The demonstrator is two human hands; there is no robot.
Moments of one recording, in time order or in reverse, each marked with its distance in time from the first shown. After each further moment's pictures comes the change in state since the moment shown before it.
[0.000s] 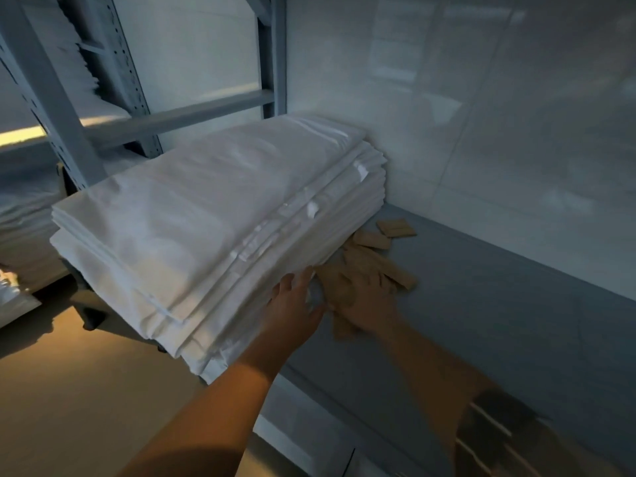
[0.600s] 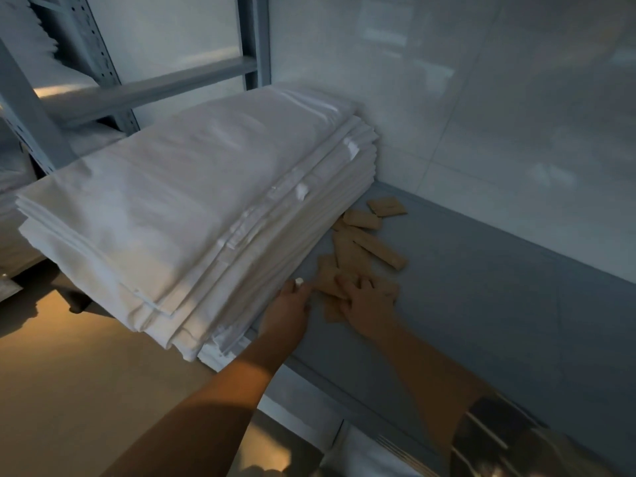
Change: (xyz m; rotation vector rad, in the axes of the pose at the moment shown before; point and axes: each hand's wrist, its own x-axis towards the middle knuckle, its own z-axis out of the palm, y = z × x) left_hand -0.011 -0.004 0.021 0.085 -0.182 0.013; right_hand -0.025 0.010 0.014 -0.188 -0.150 0.022
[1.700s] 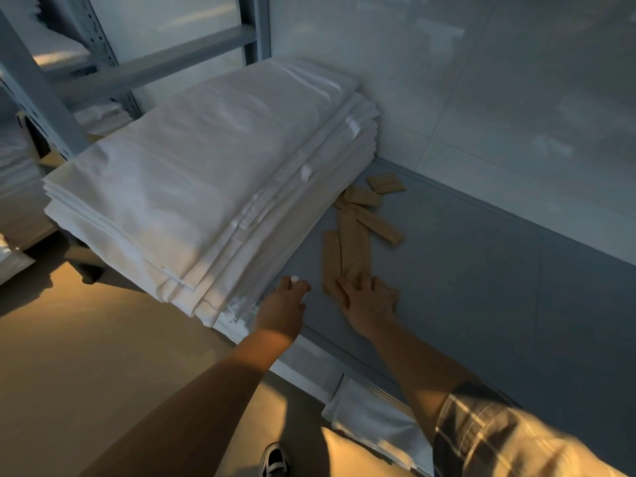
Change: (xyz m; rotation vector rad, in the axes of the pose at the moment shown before) left_hand -0.060 0.004 -0.031 -0.001 -0.058 -0.045; right_hand -0.056 -0.018 -0.003 -0.121 -0.175 0.051
